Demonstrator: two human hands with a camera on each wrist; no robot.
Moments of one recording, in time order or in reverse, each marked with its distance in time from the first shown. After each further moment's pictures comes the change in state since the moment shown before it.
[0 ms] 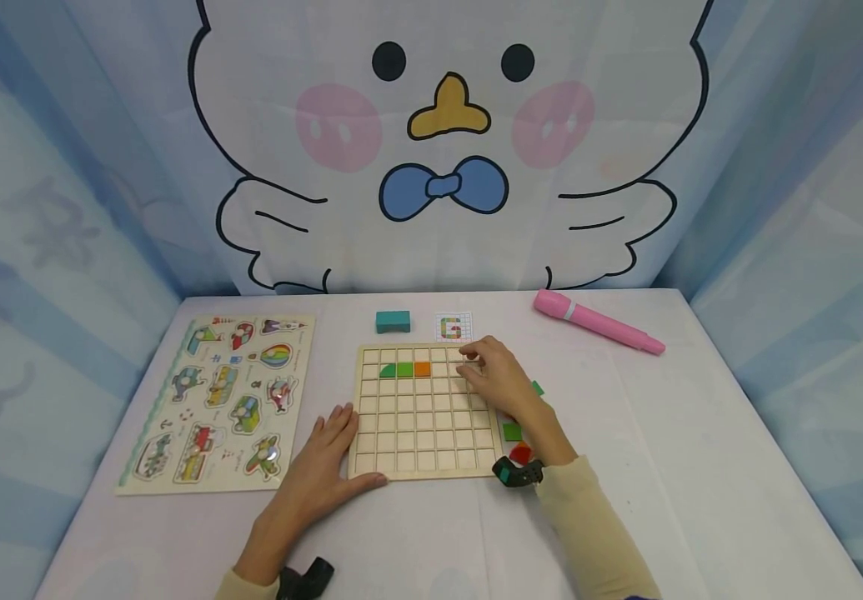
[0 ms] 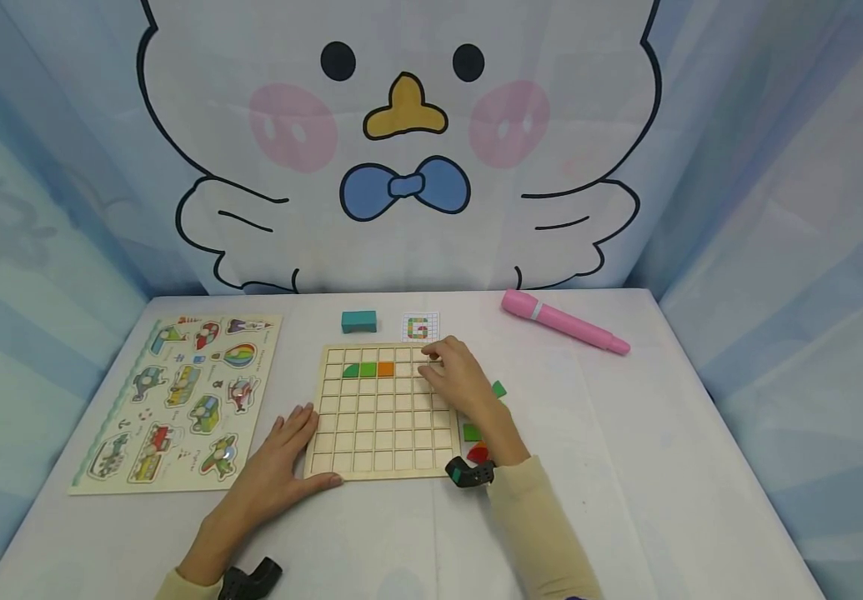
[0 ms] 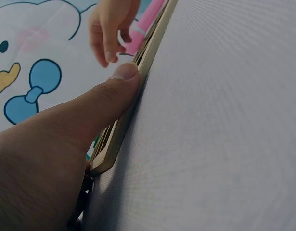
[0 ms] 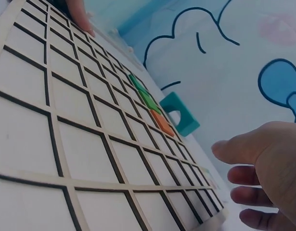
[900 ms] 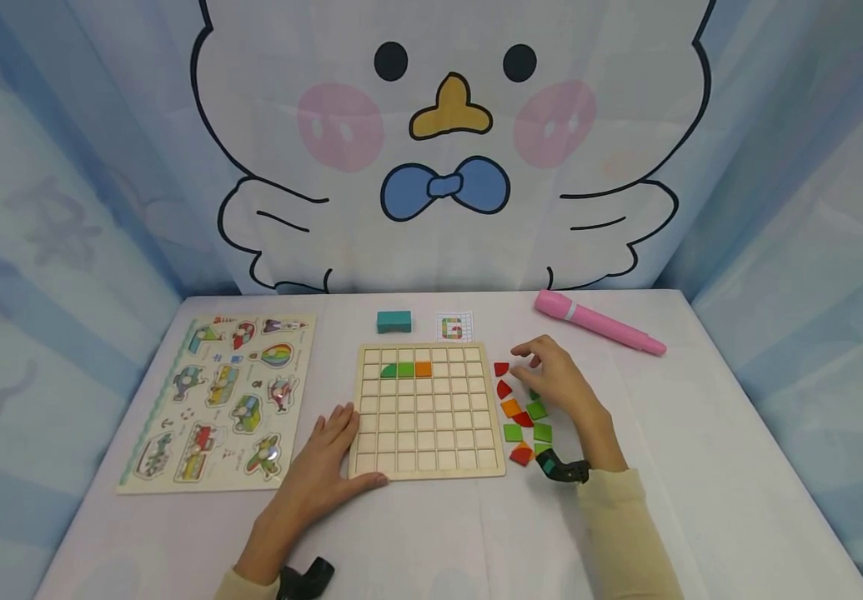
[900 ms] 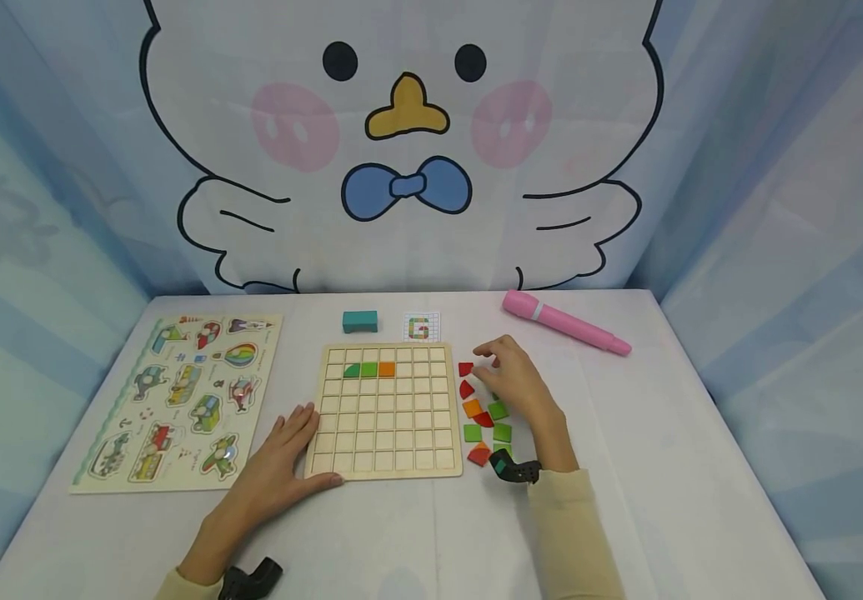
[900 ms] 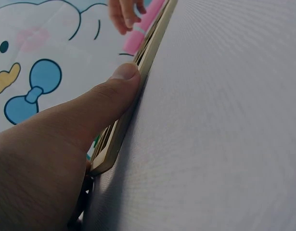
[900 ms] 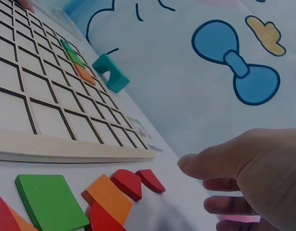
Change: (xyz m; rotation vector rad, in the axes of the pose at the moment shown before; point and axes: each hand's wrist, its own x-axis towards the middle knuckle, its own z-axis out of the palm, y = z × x) left_hand 0.002 -0.003 0.003 -0.012 -0.012 -0.015; right_hand -0.022 0.042 -0.053 -0.050 -0.020 0.175
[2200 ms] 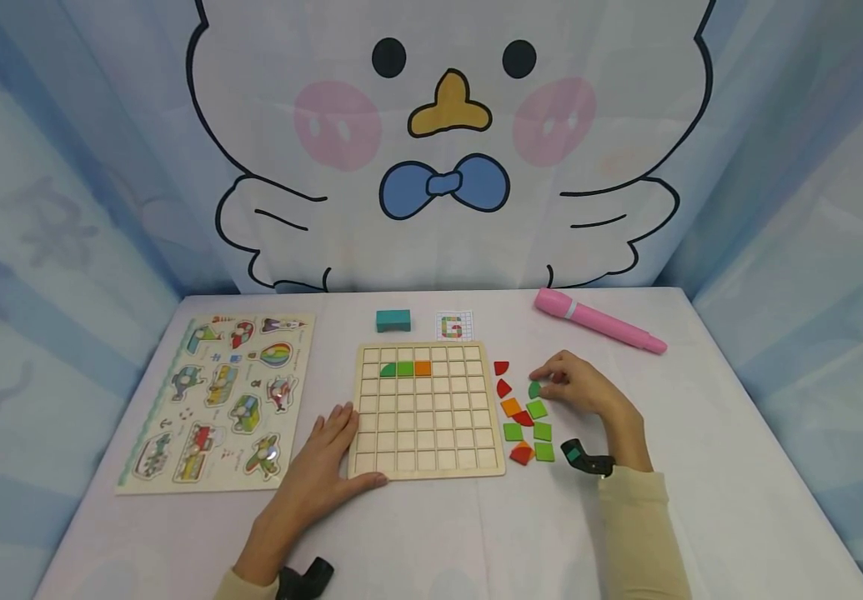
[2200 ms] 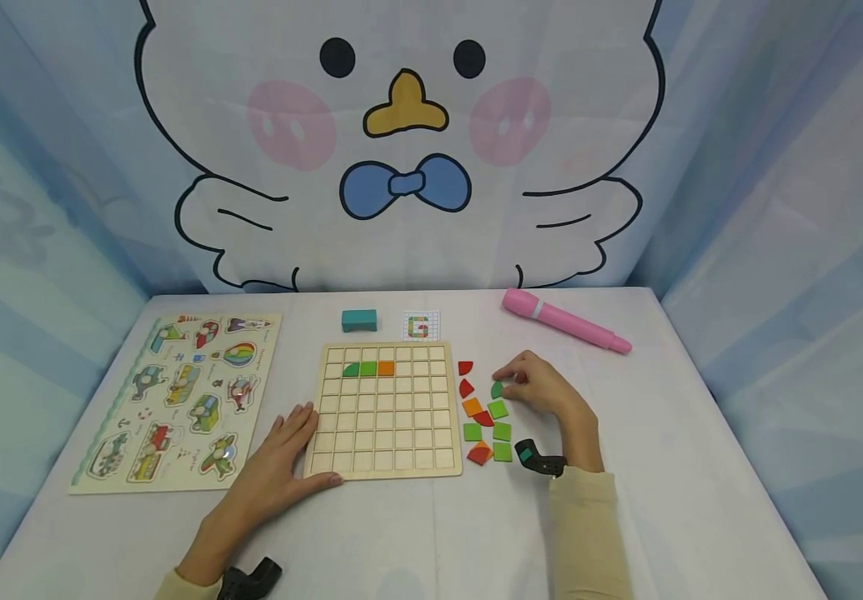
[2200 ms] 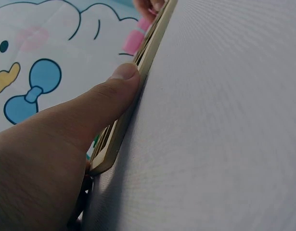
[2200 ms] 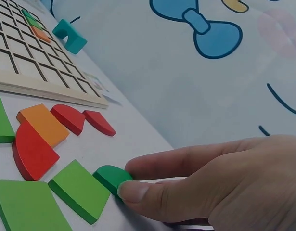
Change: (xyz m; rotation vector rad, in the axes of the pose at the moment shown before) left_hand -0.001 0.002 -0.002 -0.001 0.008 0.007; right_hand -0.006 0.046 -0.021 0.025 -0.238 0.074
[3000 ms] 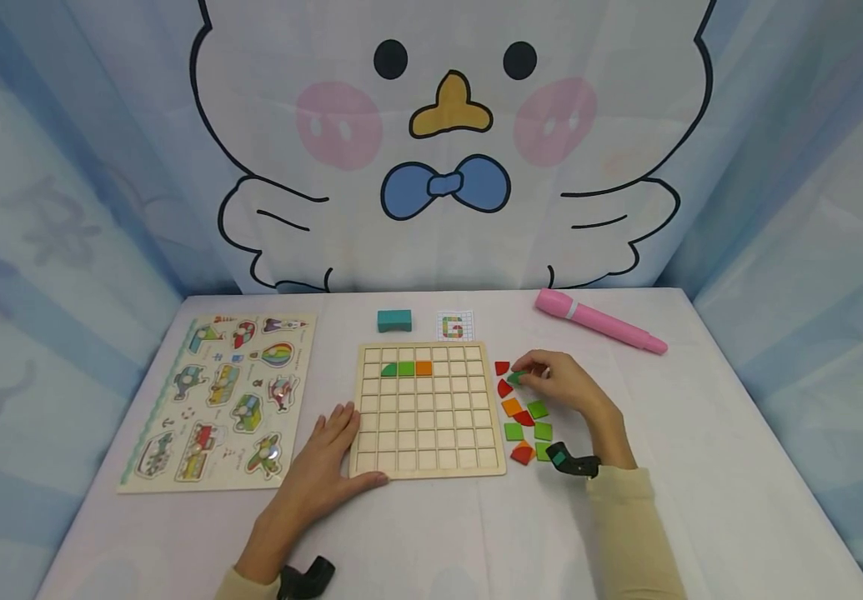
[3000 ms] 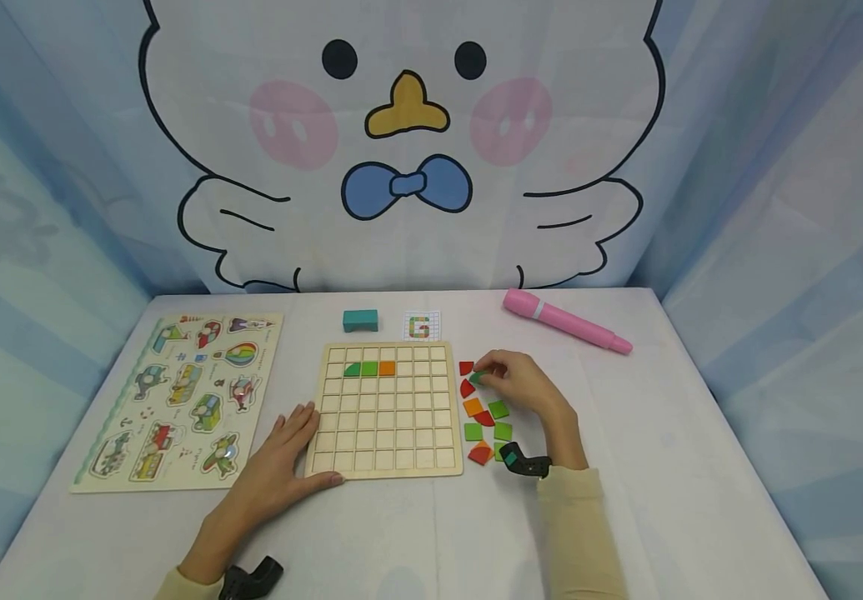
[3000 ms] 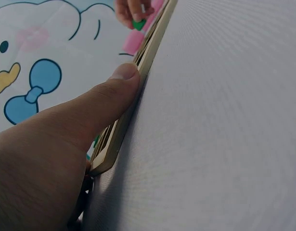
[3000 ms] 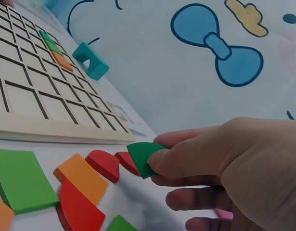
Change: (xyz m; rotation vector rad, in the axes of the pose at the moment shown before) left_hand 0.000 -0.002 0.002 0.009 -0.004 -0.007; right_hand 0.007 -0.028 0.014 0.063 0.074 -0.125
